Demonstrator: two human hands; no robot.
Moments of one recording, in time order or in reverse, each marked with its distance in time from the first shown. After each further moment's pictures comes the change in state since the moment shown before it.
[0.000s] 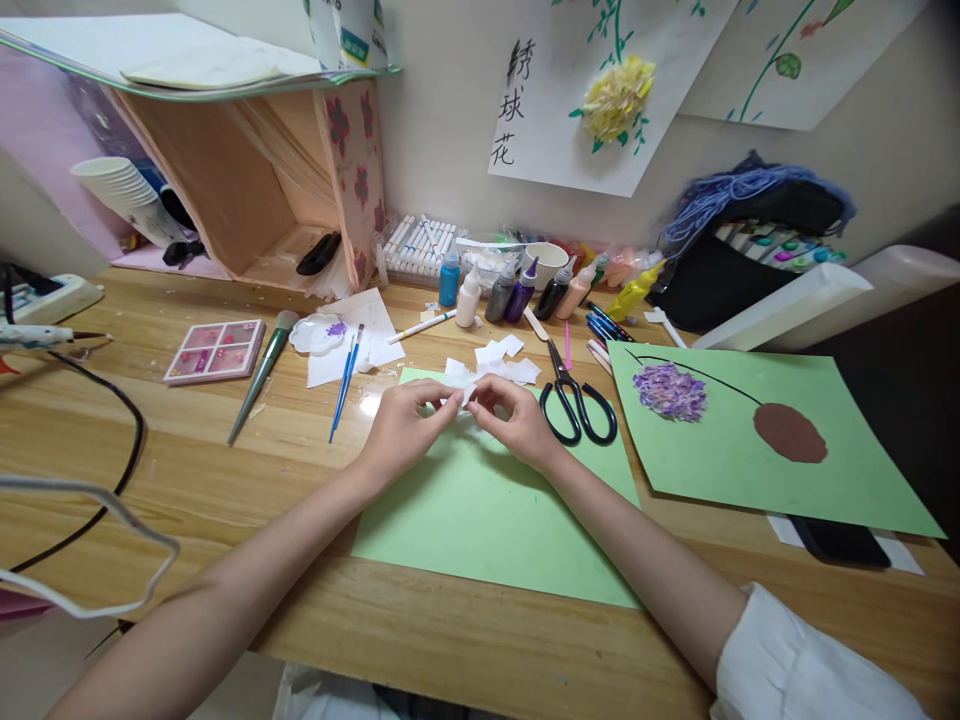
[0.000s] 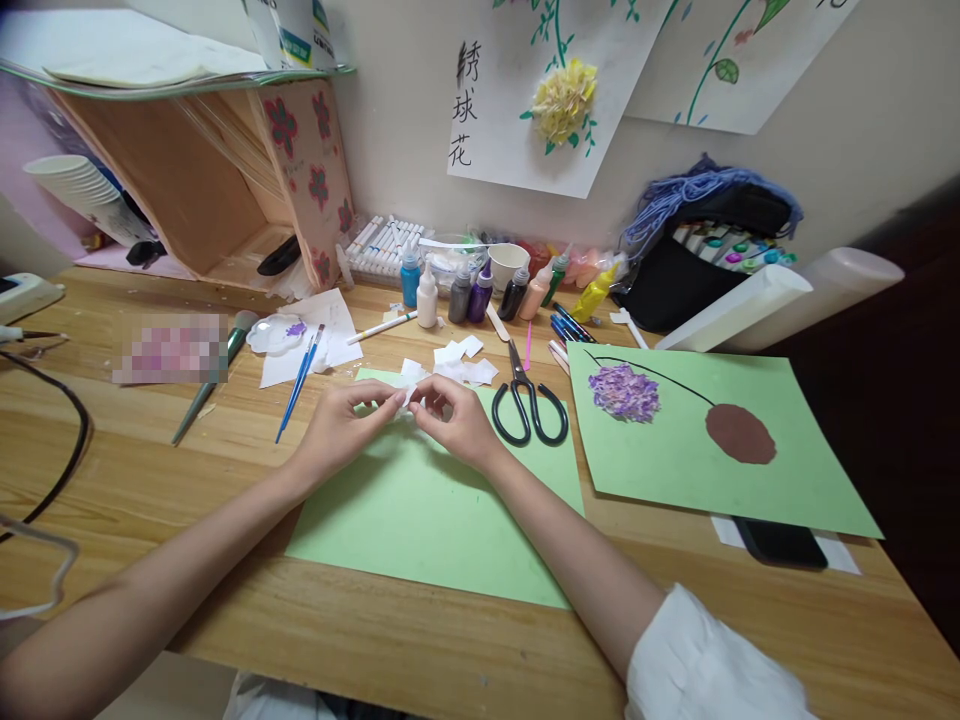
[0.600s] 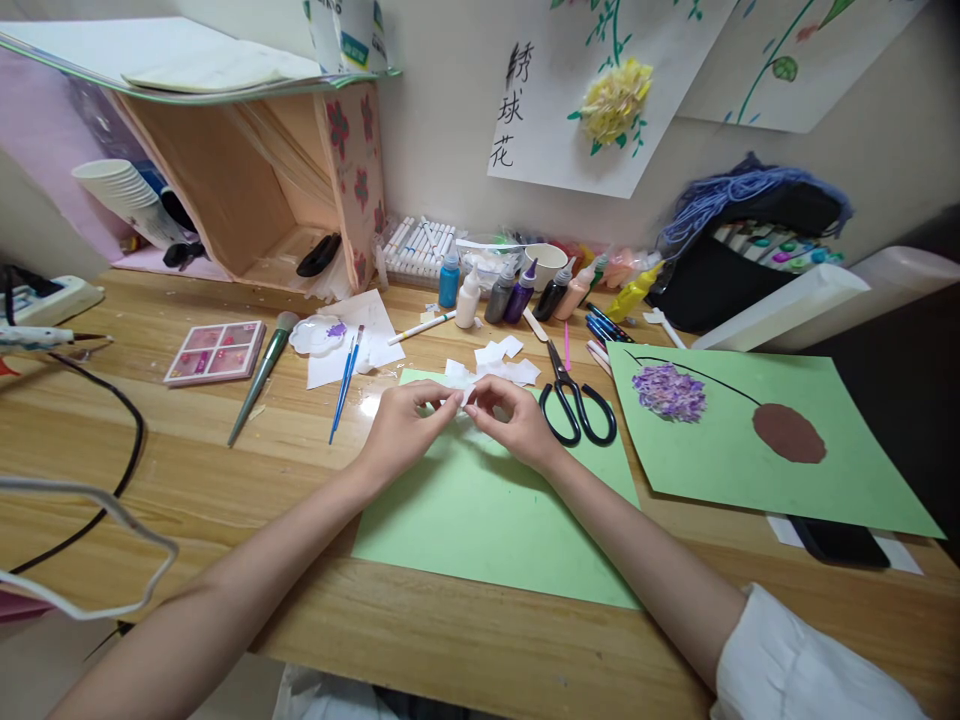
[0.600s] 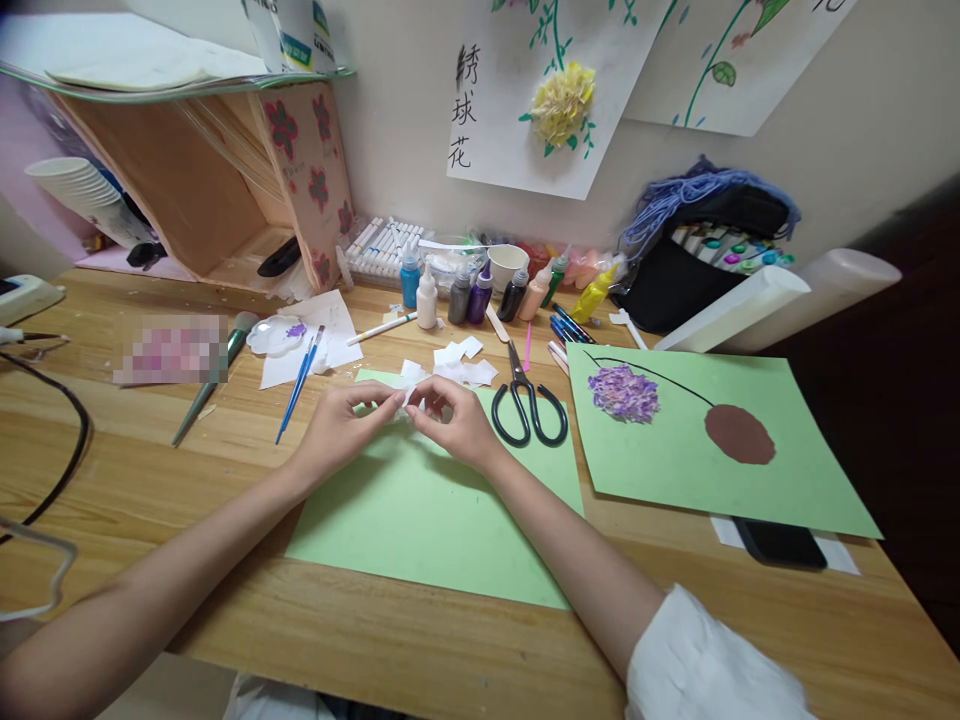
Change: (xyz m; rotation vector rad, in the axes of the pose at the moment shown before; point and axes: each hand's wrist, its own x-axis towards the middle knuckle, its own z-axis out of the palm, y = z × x) left_hand 0.001 0.000 0.000 -0.020 0.006 -0.021; right_hand 0.000 -0.001 -0.001 0.029 -0.001 -0.003
